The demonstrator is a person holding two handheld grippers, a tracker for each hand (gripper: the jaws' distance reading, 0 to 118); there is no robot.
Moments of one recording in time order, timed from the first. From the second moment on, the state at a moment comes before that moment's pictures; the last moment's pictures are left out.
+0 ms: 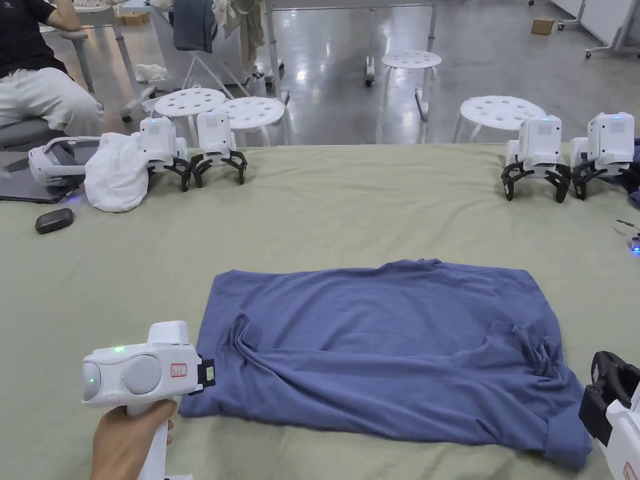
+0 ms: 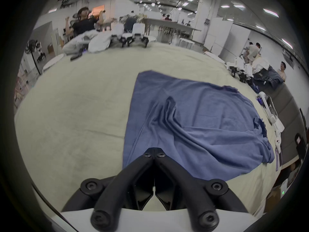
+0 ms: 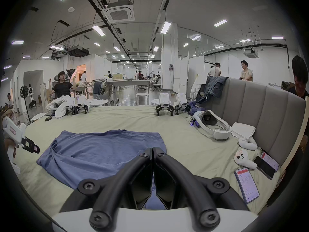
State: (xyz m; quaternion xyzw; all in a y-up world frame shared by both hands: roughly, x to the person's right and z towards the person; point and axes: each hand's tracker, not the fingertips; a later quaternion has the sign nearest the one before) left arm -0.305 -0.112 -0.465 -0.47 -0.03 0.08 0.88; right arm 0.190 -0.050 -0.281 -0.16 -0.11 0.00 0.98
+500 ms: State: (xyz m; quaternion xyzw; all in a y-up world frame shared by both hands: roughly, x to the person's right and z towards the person) left arm -0.308 -0.147 -0.471 -0.53 0.00 0.05 0.85; right arm 0.191 -0.069 -0.286 -0.19 -0.11 0.00 0.97
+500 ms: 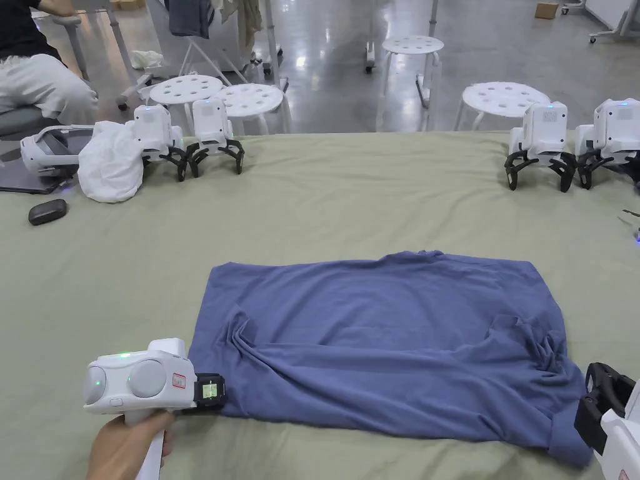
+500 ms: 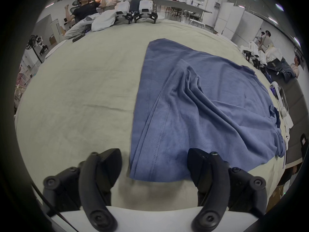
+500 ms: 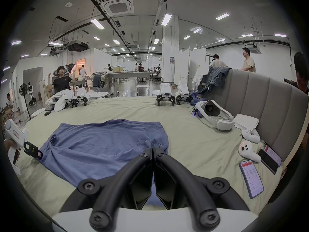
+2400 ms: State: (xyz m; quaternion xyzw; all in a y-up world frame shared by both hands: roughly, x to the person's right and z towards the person) left arm -0.301 -0.103 -0.422 -0.49 -0.07 0.06 0.87; right arm 0.232 -0.132 -0.324 -0.42 -0.07 -0.09 0.90
